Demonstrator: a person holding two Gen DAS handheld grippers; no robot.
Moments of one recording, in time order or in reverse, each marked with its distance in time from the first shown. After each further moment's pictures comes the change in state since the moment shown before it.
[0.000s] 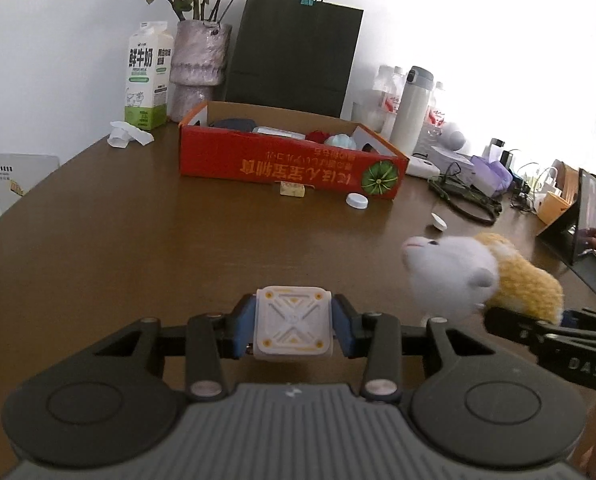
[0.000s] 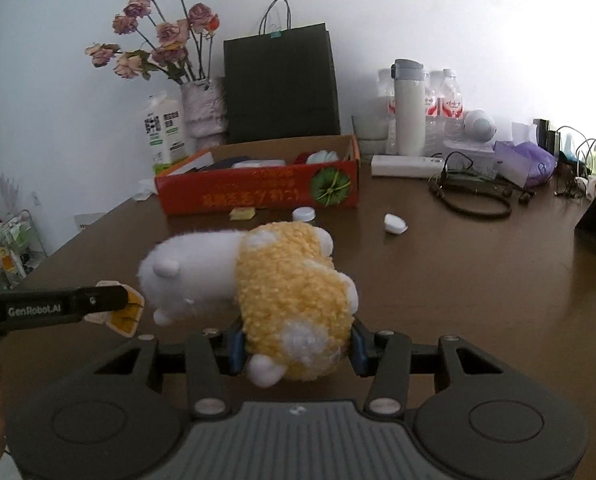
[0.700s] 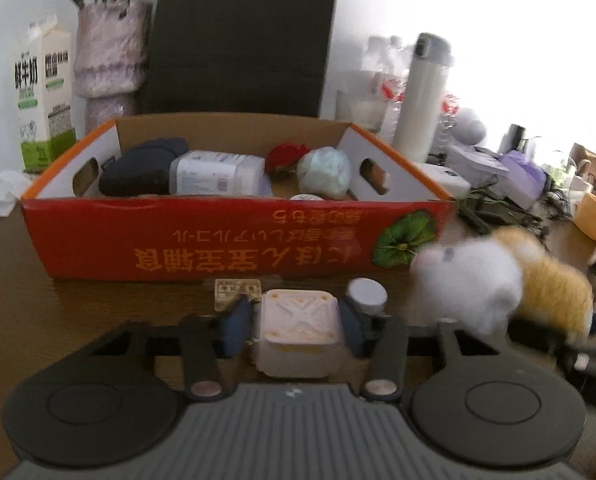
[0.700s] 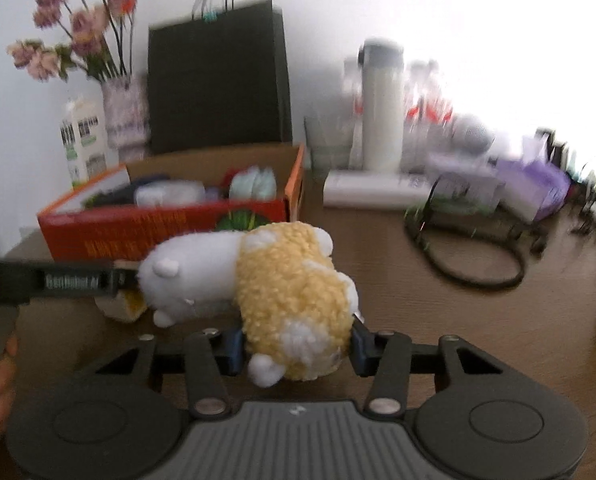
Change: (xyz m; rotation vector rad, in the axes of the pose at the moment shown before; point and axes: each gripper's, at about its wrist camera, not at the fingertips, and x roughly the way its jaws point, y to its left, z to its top) left arm 0.200 -0.031 0.101 0.101 0.033 -0.036; right arm 0.142 -0.072 0.083 -0.014 -0.030 -0.102
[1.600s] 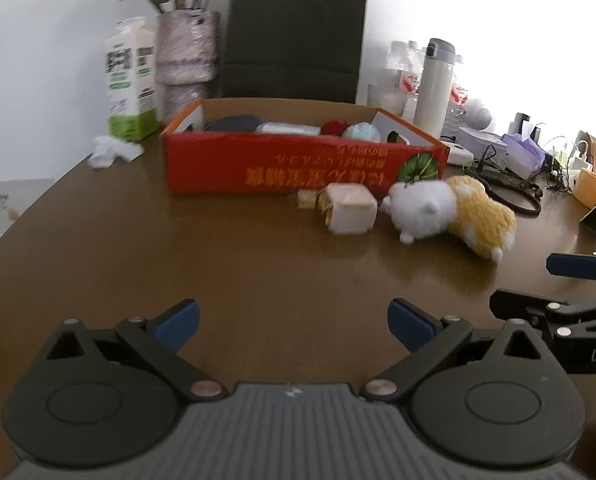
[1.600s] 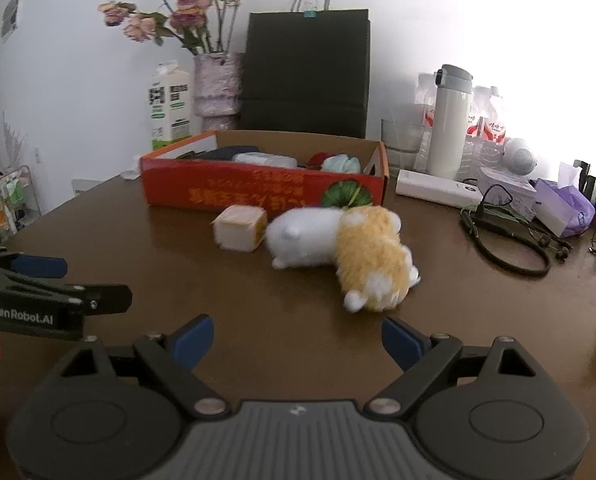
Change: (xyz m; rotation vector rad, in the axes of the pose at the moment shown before) left arm -0.104 0.027 -0.068 -0.004 0.004 0.087; right arm -0.058 0.056 -0.033 -0.143 0.051 0.106
